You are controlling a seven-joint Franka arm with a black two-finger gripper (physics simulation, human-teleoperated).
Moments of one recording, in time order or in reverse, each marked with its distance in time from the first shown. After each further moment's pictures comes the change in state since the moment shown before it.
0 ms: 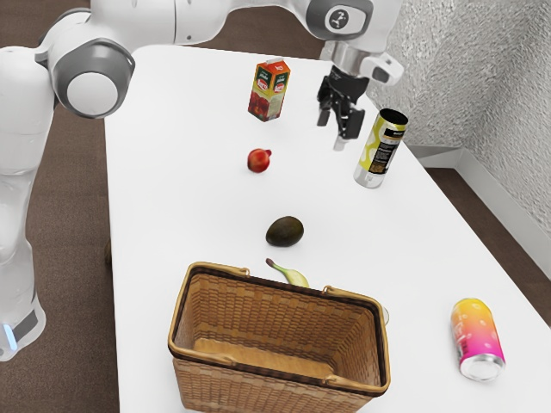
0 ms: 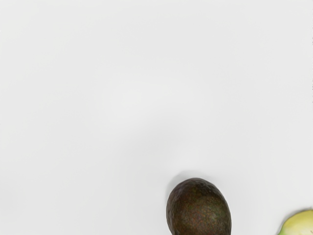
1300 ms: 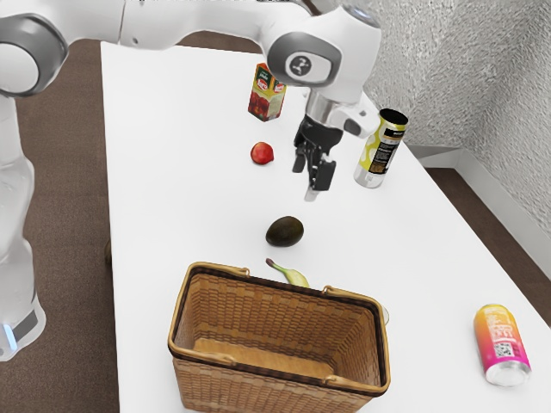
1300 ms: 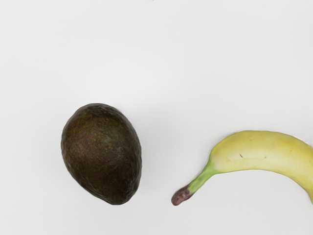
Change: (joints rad) arm -0.096 -0.270 -0.094 -0.485 0.019 0.199 -0.086
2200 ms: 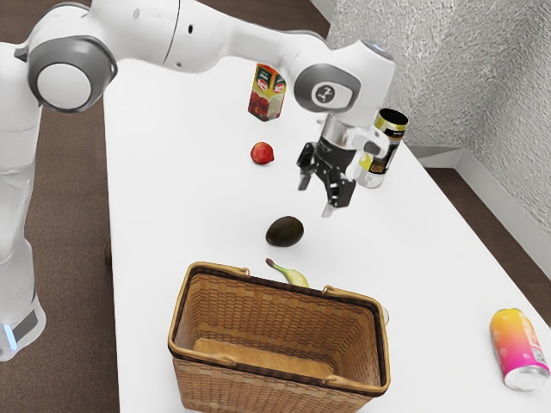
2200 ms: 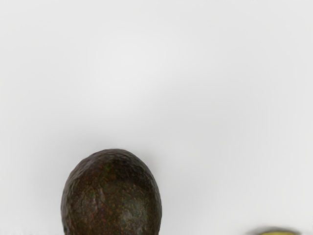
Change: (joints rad) arm 0.054 0.184 0.023 0.087 -0.040 0.032 -0.233
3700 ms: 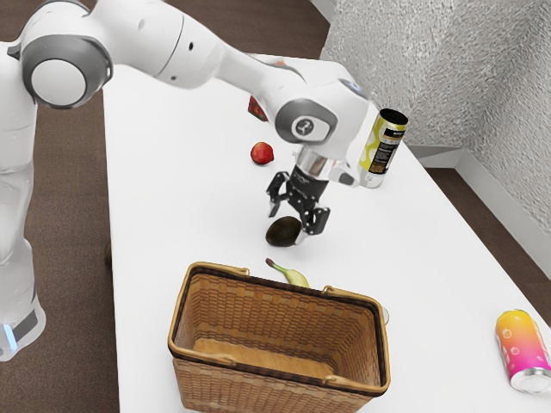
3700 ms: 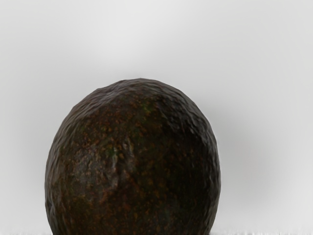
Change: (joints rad) arm -0.008 -0.032 0.029 -0.237 -0.045 0.098 -0.141
